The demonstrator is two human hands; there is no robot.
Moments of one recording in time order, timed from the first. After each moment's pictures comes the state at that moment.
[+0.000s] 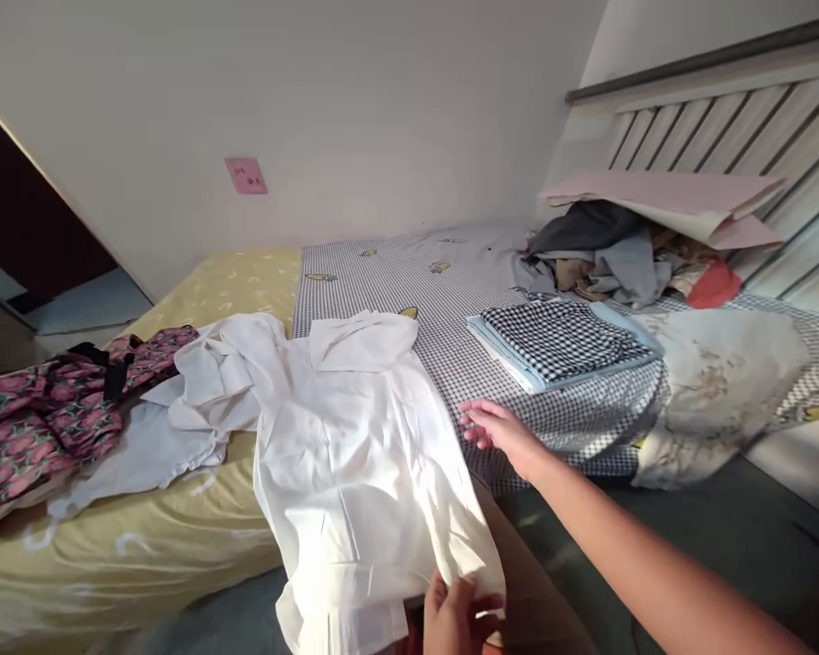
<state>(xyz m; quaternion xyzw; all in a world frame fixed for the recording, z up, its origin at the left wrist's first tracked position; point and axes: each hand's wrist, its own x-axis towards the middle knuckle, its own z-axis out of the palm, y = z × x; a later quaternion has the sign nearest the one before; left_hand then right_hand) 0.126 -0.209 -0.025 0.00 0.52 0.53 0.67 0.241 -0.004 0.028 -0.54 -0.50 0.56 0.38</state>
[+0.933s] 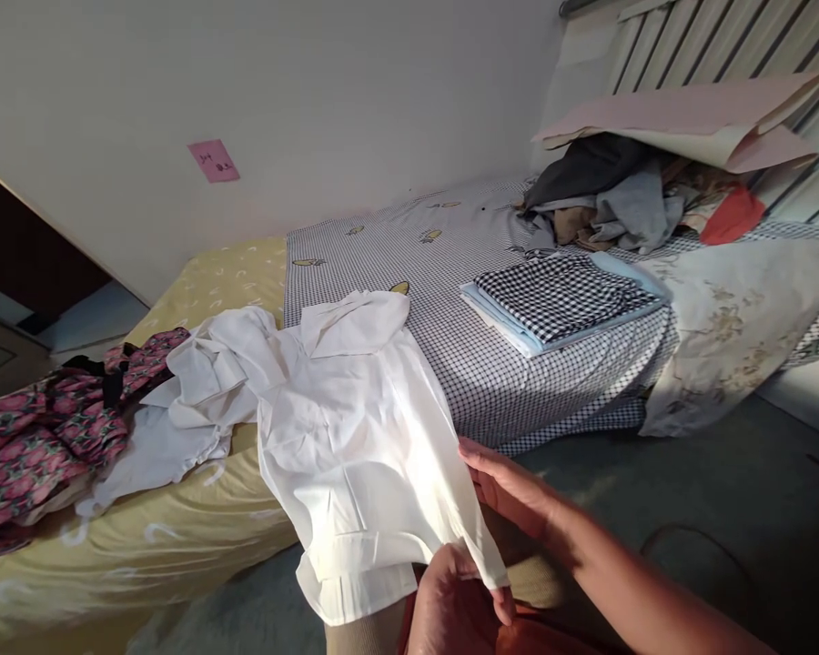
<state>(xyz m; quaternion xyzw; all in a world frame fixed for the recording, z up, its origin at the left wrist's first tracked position) 0.109 -0.217 0.042 0.04 0.38 0.48 0.79 0.226 -0.112 0.024 -0.34 -0.30 0.82 0.36</state>
